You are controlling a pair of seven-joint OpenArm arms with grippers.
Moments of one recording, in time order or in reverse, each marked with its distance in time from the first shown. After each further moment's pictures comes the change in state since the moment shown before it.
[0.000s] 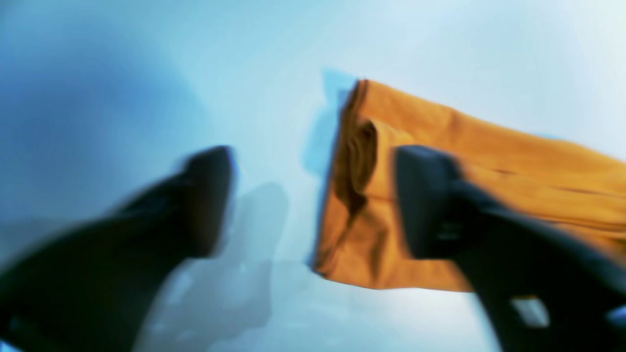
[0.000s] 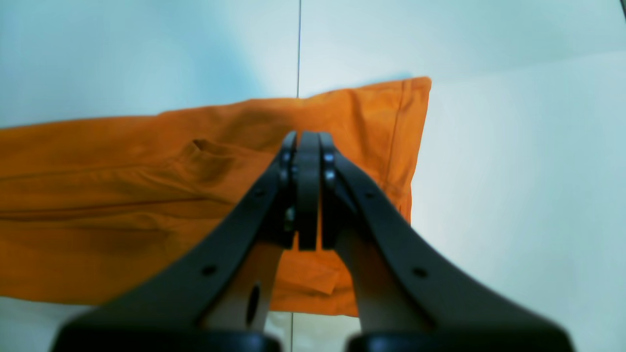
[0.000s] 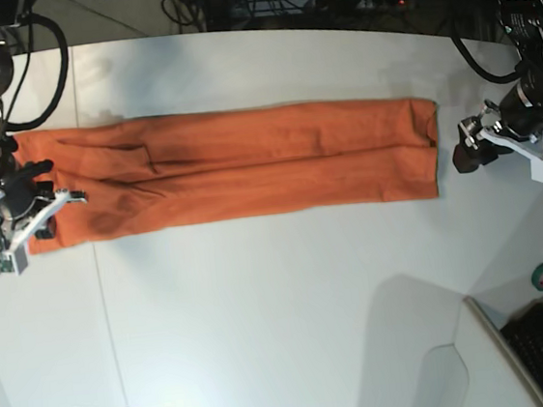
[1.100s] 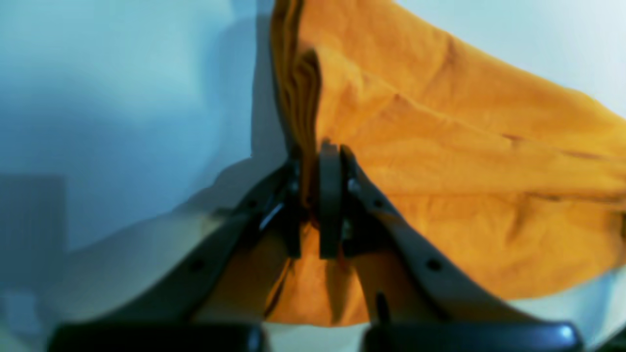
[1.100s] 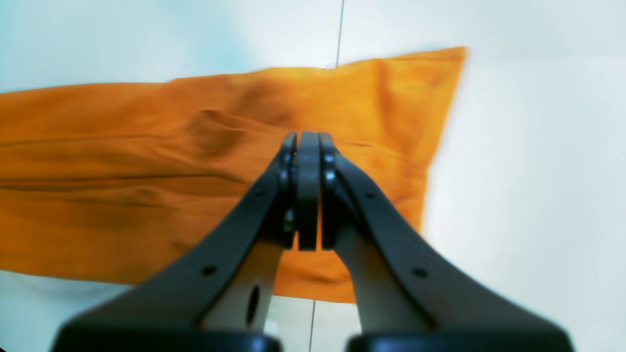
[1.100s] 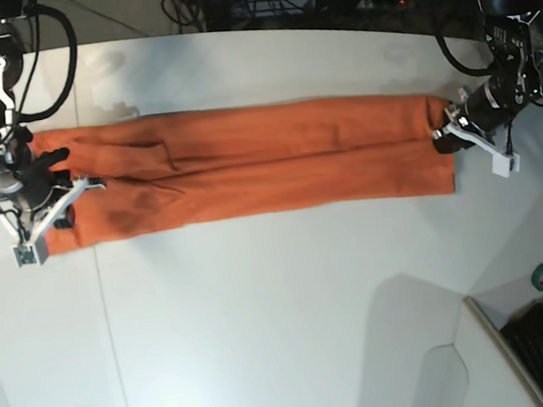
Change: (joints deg) left arm -5.9 -3.5 13.2 -19.3 -0.3 -3.0 -9.9; right arm -1.2 0.0 -4.1 -0.1 0.0 0.0 0.2
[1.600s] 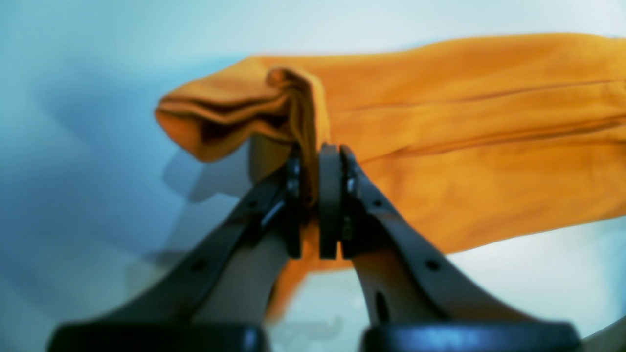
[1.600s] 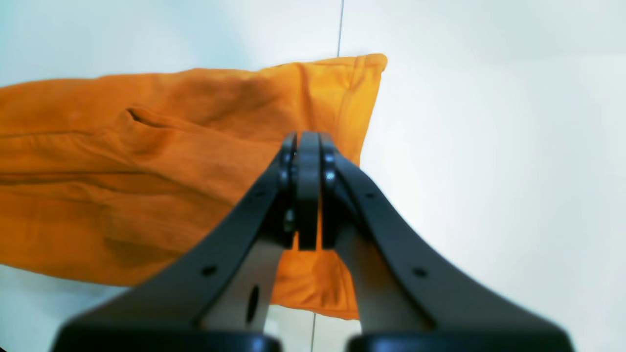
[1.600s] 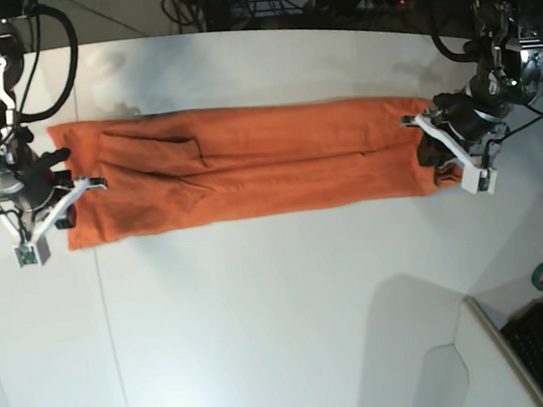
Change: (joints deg) left arm 12.5 -1.6 12.8 34.3 8.2 17.2 0.2; right arm 0.1 -0.2 0.0 0.0 0.0 0.0 0.0
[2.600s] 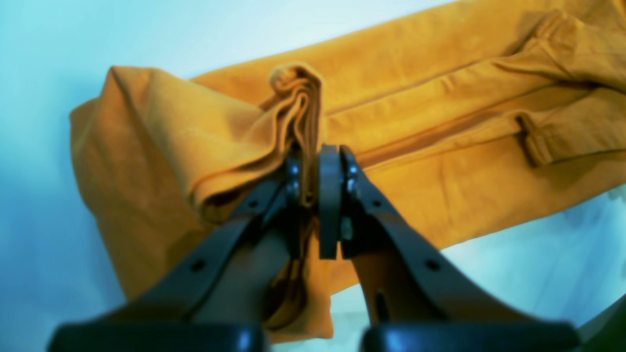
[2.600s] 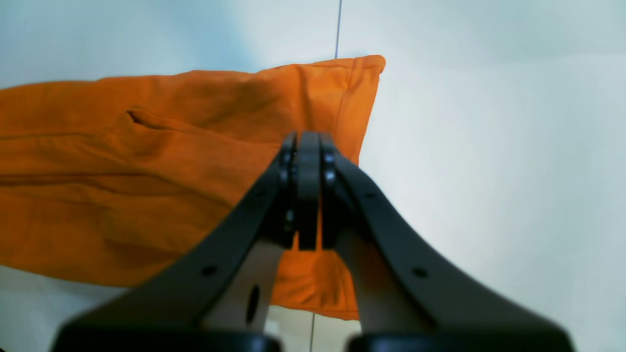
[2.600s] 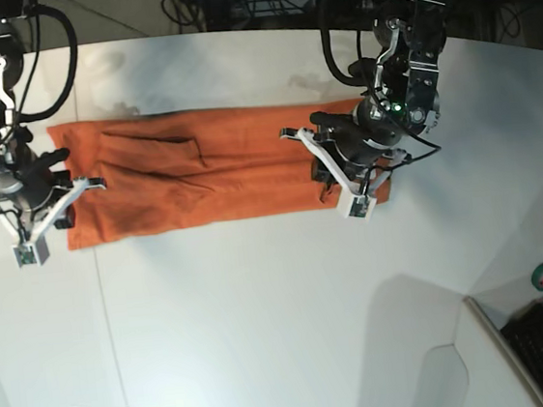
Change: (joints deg) left arm -7.2 16.6 13.0 0.5 16.5 2.0 7.6; right arm -0.1 0.0 0.0 0.1 0.0 0.0 0.0
